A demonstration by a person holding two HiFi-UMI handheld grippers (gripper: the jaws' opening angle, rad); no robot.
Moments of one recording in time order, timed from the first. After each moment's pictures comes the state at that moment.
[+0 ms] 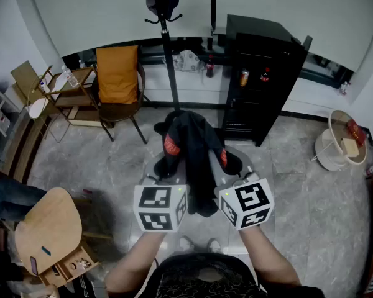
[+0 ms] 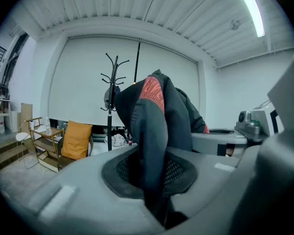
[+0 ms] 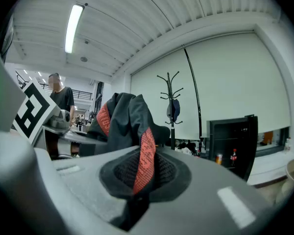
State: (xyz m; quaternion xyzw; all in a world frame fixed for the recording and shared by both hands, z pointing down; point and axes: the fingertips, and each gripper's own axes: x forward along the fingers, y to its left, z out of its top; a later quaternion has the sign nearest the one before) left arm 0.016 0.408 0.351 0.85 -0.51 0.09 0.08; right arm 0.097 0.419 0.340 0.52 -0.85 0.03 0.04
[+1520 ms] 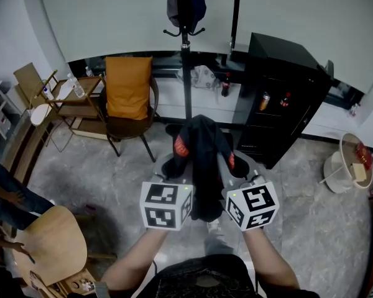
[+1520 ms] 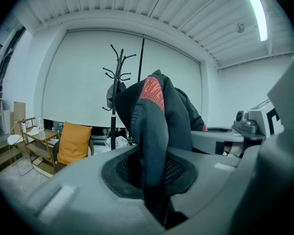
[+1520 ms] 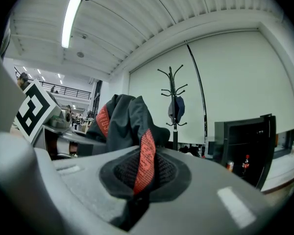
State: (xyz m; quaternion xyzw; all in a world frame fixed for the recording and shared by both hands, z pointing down) left arm -0.049 0.262 0.358 0.86 -0.49 0.09 0.09; right arm 0.033 0.273 0.343 0.53 -0.85 0.02 0.04
